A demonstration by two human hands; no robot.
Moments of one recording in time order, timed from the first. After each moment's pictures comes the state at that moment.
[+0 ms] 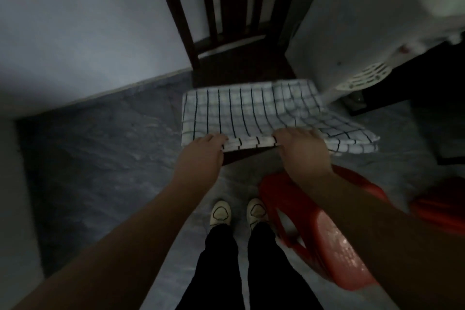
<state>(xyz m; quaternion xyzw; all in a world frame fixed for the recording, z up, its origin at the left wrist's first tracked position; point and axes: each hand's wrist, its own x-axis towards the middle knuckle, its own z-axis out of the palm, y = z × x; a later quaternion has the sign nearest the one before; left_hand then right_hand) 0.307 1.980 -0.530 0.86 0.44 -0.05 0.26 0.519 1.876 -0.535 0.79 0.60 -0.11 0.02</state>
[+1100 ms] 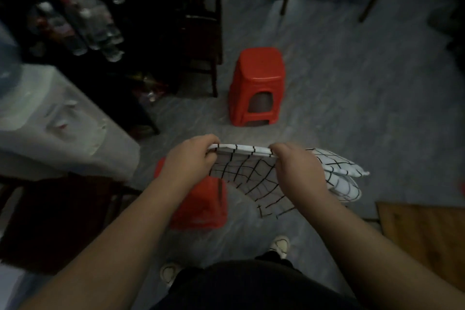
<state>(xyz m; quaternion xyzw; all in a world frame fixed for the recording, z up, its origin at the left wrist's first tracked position) 0.509 1.477 -0.226 0.96 -0.11 -0.11 0.23 0.453 1.244 -0.242 0.99 -0.02 0.02 -0.14</state>
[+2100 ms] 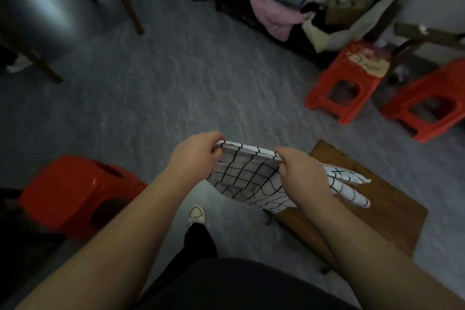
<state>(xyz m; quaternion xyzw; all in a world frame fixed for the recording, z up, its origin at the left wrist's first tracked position) 0.666 0.802 -0.225 0.81 -0.54 -0.21 0.14 0.438 0.725 -0.241 0.86 -0.49 0.04 -0.16</state>
